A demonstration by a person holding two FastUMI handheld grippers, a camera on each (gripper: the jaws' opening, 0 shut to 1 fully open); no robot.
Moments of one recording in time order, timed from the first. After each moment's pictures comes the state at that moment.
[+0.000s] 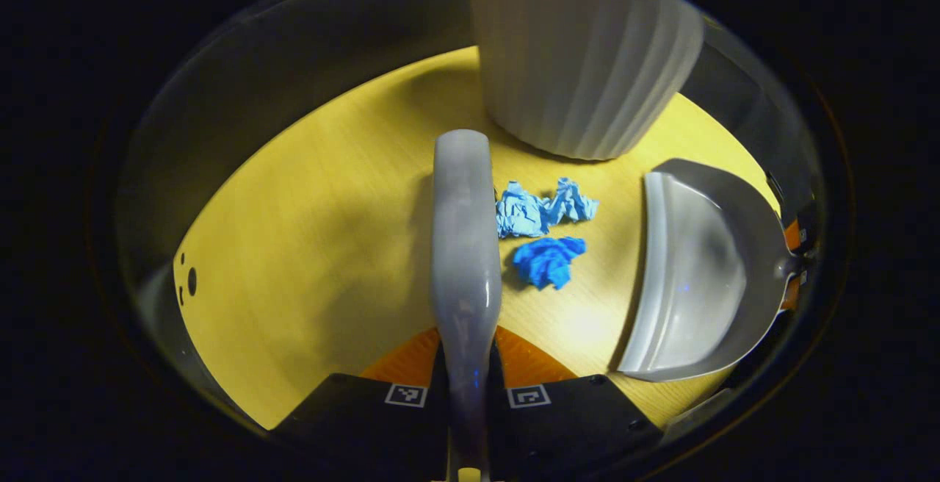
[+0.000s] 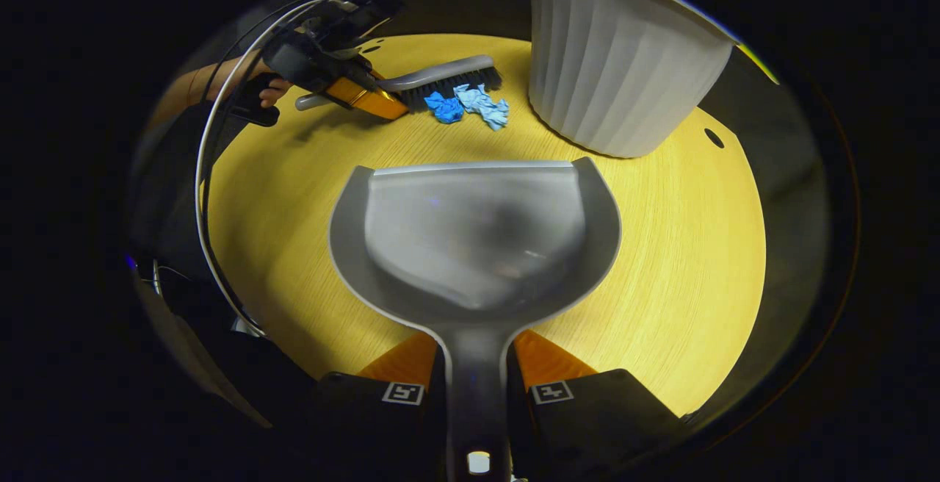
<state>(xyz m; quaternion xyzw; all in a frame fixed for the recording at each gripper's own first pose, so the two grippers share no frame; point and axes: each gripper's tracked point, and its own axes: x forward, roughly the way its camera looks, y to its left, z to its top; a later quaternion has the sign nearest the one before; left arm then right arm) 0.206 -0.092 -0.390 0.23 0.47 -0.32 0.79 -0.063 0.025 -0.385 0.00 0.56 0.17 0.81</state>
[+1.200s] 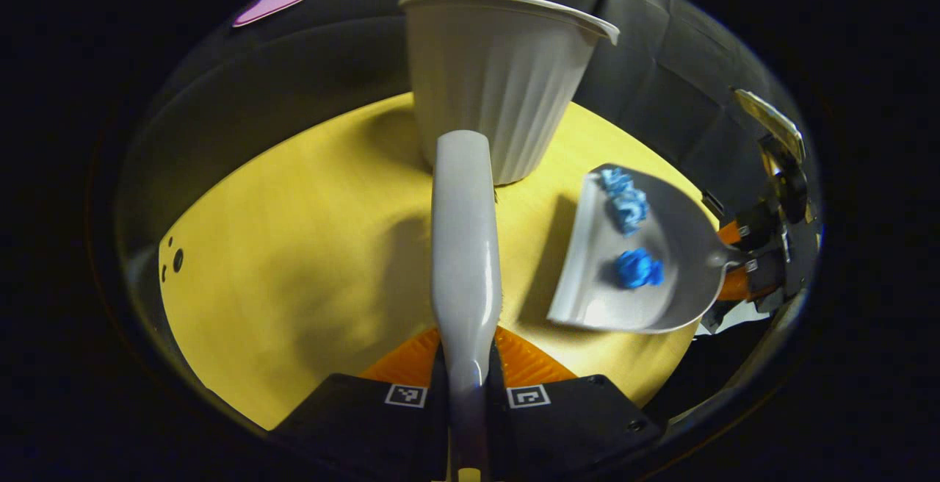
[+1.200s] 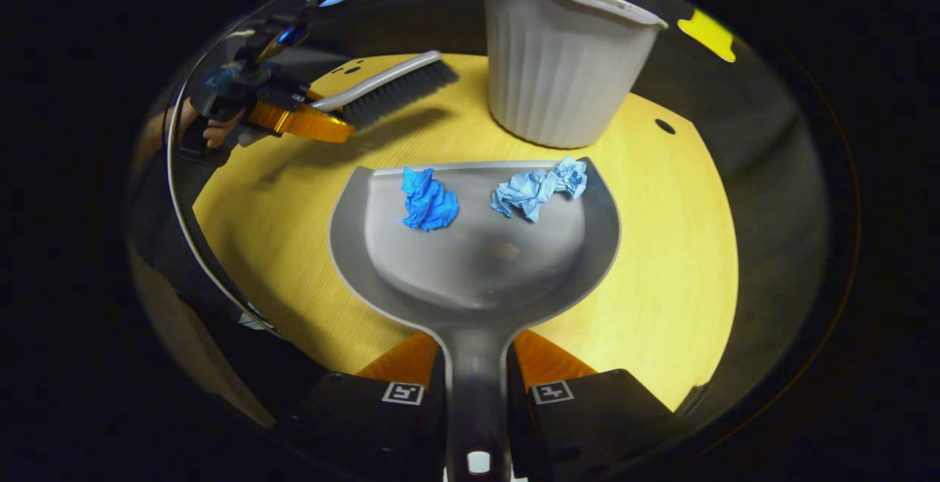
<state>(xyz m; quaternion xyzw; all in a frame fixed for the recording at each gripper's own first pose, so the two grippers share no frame) 0.144 -0.097 -0.352 0.14 0.44 -0.34 0.82 -0.012 0.048 -0.389 0.01 0.54 0.11 0.84</state>
